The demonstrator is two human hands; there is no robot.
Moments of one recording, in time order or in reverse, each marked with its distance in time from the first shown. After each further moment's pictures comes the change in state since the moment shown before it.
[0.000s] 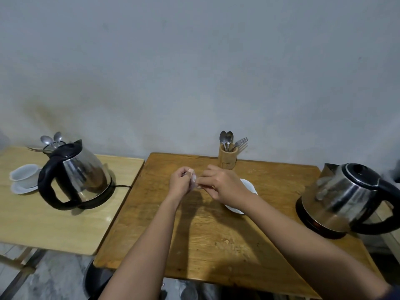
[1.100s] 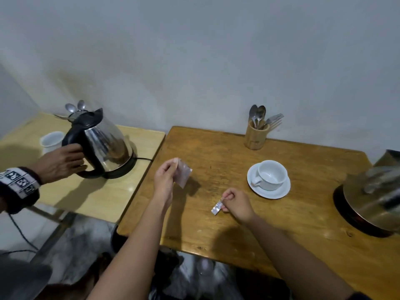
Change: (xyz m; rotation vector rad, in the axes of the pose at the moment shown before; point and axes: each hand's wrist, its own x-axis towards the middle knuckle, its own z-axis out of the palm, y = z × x) left_hand -0.008 -0.055 -0.094 -0.261 0.197 0.070; right_hand -0.068 0.003 0.157 0.822 -0.131 1.239
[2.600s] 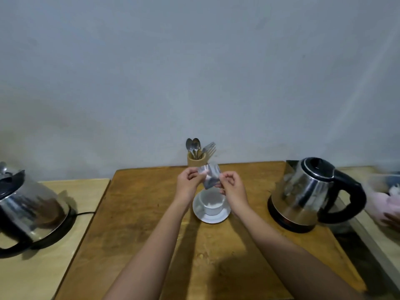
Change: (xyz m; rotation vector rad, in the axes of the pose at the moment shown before) left_hand -0.038 0.021 0.223 0.263 -0.404 0.004; right_hand -0.029 -0.071 -0.162 0.507 0.402 -0.244
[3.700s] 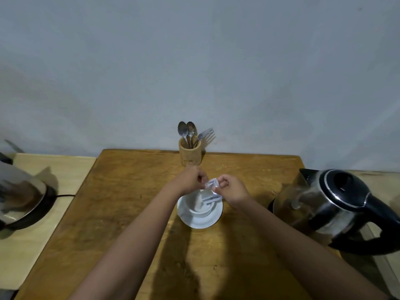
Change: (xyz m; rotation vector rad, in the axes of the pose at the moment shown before) left_hand 0.092 -0.039 0.043 1.022 -0.452 0.063; right_hand 0.106 0.051 -0.044 -0.639 -0.367 0.165
